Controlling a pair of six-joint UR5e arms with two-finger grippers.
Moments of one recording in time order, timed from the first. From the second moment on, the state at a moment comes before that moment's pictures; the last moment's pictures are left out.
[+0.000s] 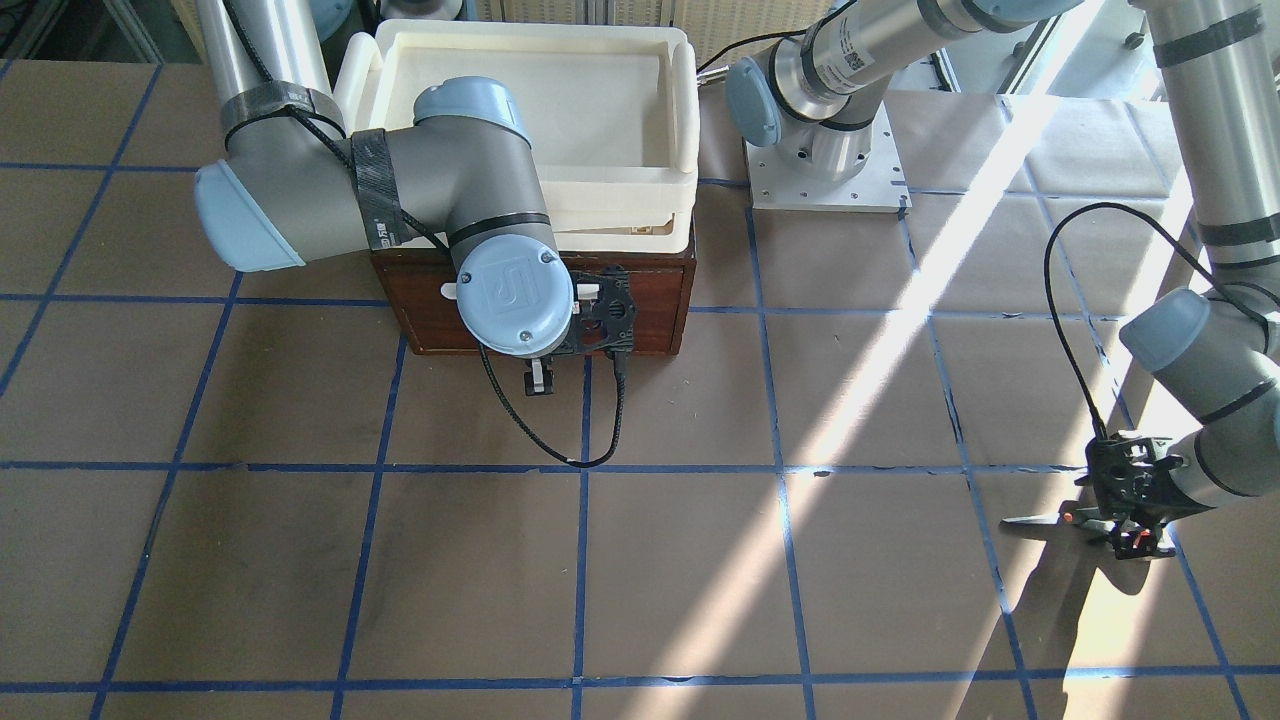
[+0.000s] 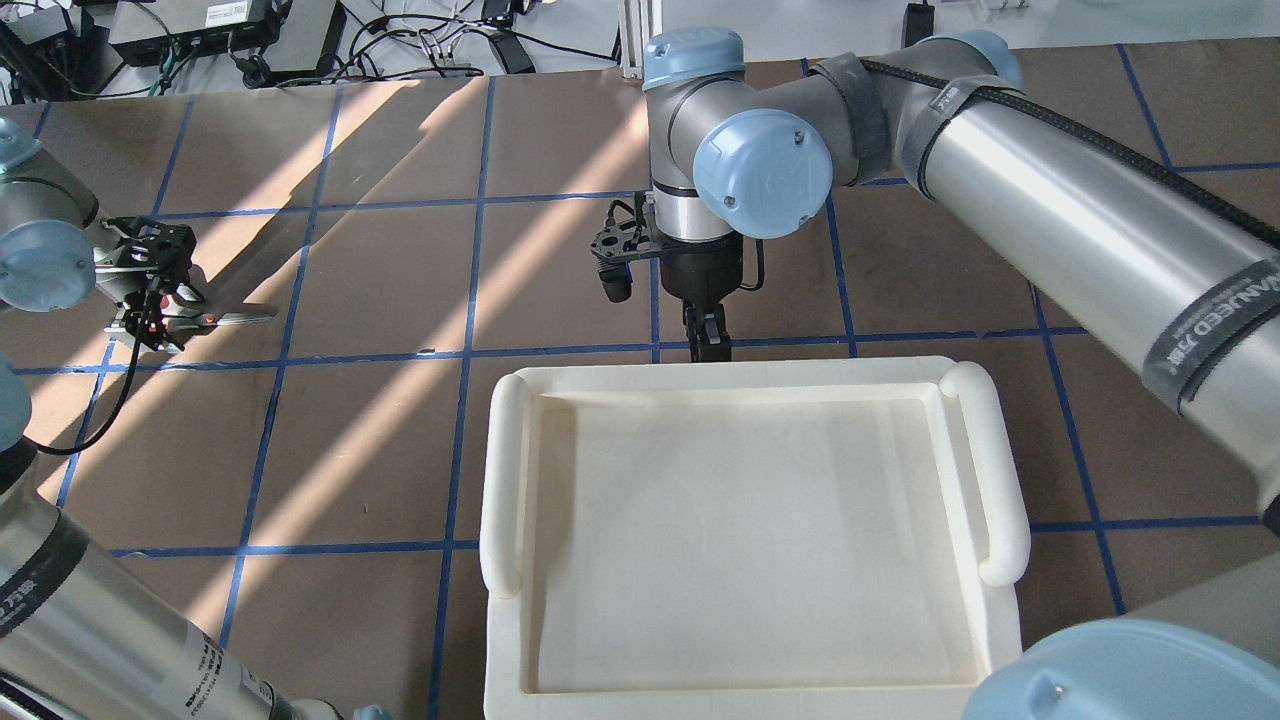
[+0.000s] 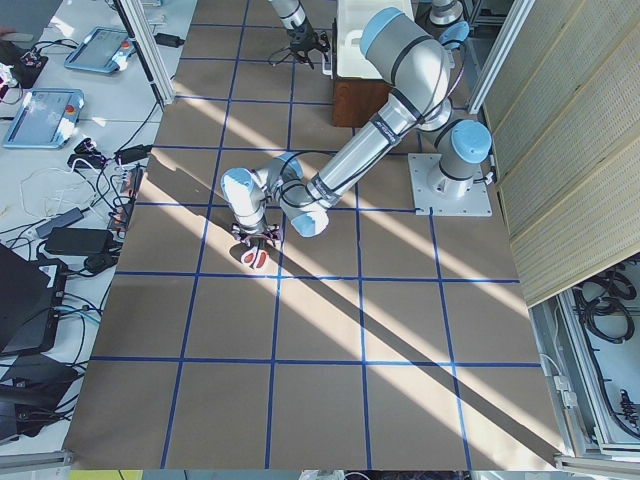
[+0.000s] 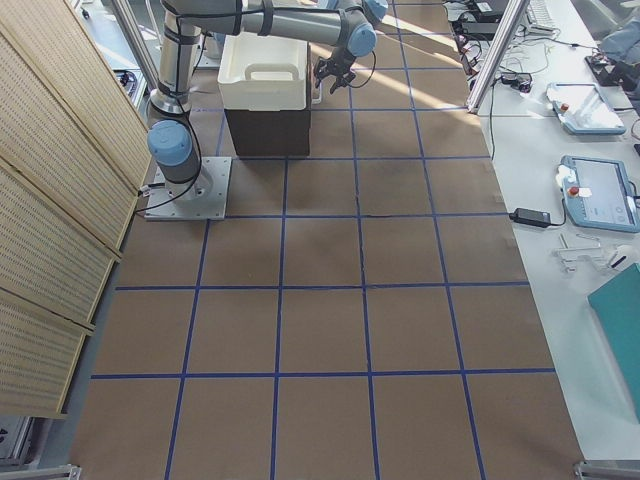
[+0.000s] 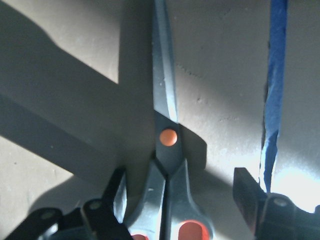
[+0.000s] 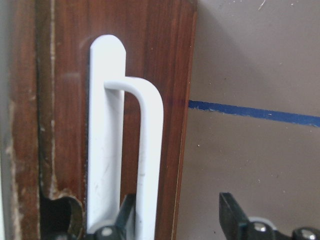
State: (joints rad) left arm -1.01 -2.20 -1.58 -0.99 1.62 2.17; right arm 1.89 -1.13 1.46 -1.45 -1.46 -1.38
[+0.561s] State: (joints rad) left arm -1.01 -2.20 -1.58 -0.97 1.62 2.23; right arm 1.89 -1.10 1.40 -1.45 -1.47 -1.38
